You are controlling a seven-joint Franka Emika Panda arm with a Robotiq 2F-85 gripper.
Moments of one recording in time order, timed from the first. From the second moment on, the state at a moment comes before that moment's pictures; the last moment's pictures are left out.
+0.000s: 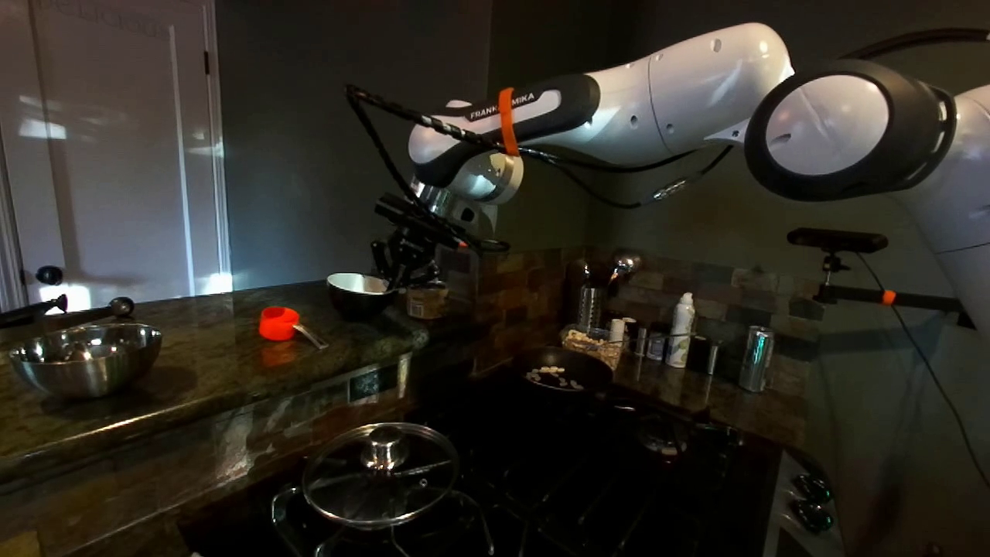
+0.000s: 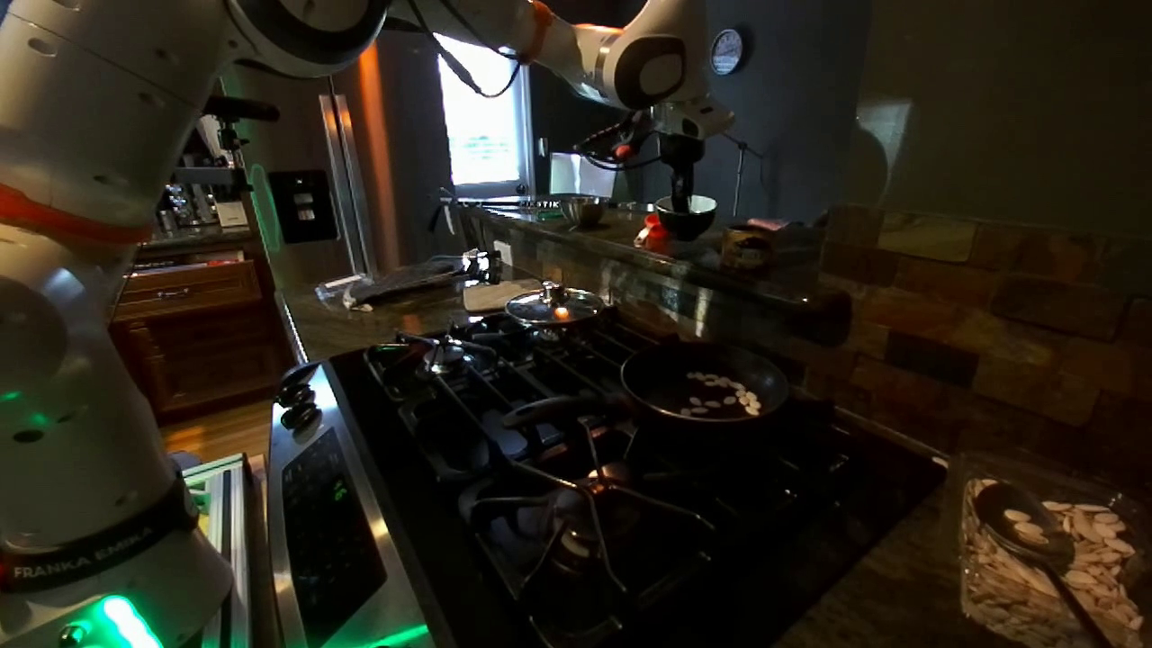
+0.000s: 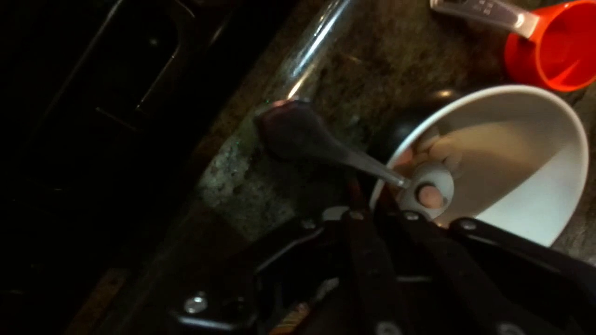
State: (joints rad) arm 0.05 0.55 -0.02 -1.28 0.21 2.17 0.81
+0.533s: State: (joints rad) arm 0.17 0.46 0.00 -1.24 0.03 1.87 0.69
